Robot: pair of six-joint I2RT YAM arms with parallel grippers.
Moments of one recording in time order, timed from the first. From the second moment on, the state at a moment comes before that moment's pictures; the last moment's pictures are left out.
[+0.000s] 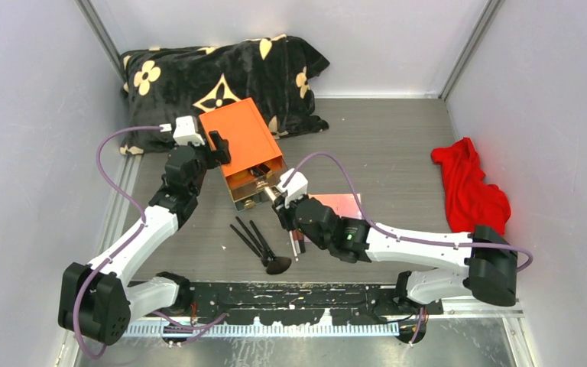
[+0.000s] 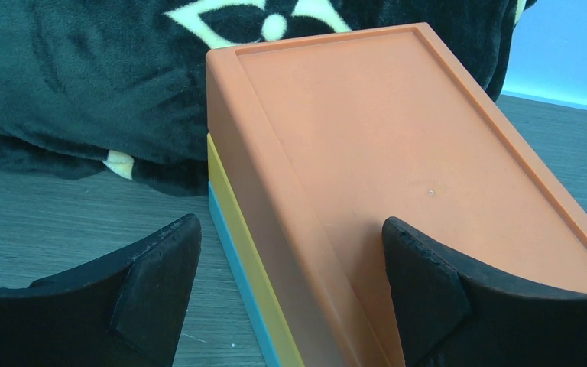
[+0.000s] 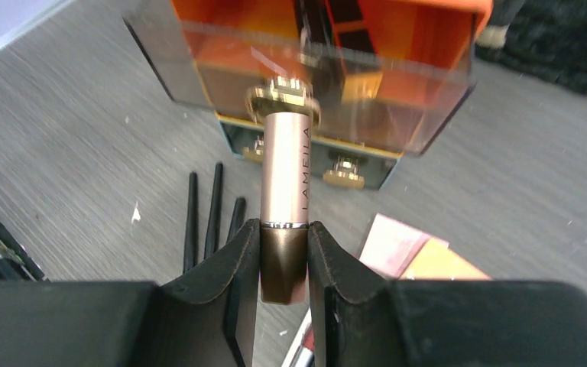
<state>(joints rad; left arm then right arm) -0.31 1.14 0.70 0.25 -0.28 -0.26 1.19 1.26 0.76 0.17 0.47 0.21</state>
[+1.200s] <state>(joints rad) -0.31 1.15 0.71 0.25 -0.27 -0.26 0.97 1.55 1.17 0.16 0.32 0.02</state>
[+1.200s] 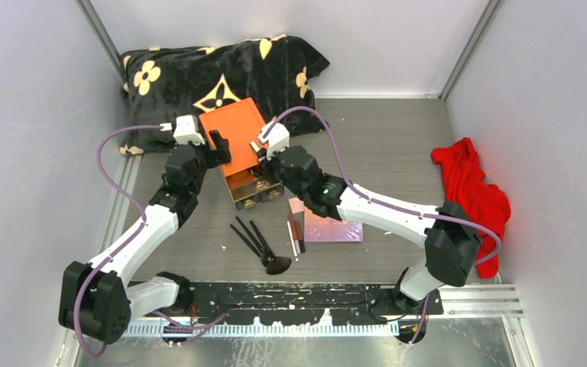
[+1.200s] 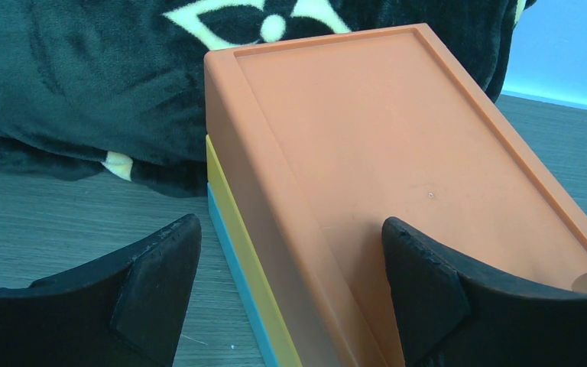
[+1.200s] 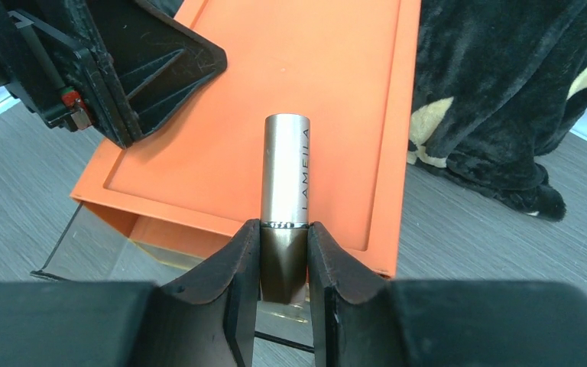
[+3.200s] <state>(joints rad) -0.31 1.15 0.71 0.25 -0.27 -0.26 0.96 1.17 0.84 0.10 0.25 0.12</state>
